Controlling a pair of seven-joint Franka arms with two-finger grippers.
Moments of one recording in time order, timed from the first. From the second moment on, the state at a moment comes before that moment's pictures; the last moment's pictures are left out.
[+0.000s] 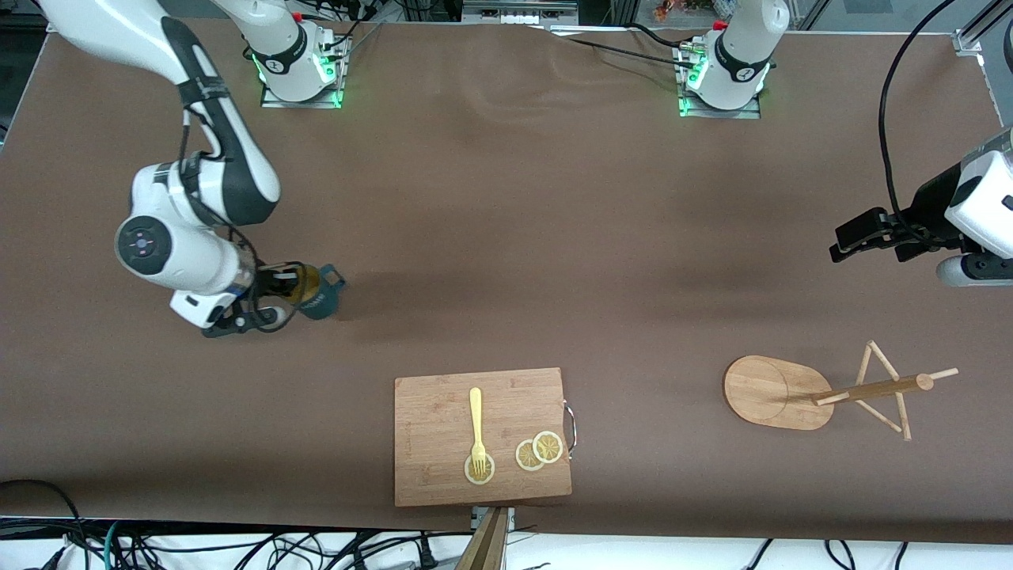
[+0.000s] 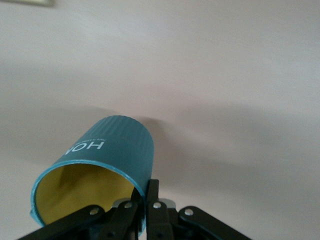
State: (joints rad) left arm 0.03 0.20 -0.08 -1.39 -0.08 1.61 -0.13; right arm 0.08 0.41 0.18 -1.83 -0.01 2.14 0.08
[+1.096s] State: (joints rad) left arm 0.07 0.20 -0.06 -1.38 -0.10 1.61 -0.13; right arm 0.75 0.75 0.18 -1.36 -0.01 2.13 1.20
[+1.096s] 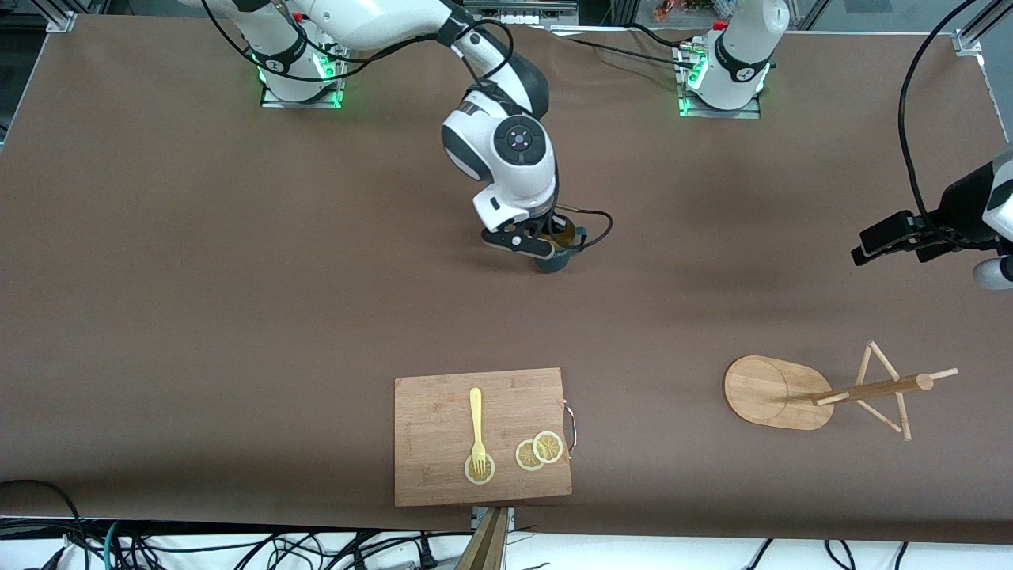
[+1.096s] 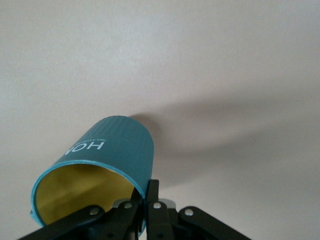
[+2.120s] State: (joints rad) left arm 0.09 0.18 -0.07 -1.38 -0.09 1.61 -0.10; right arm 0.74 0.80 0.16 -1.14 0.00 1.89 1.24
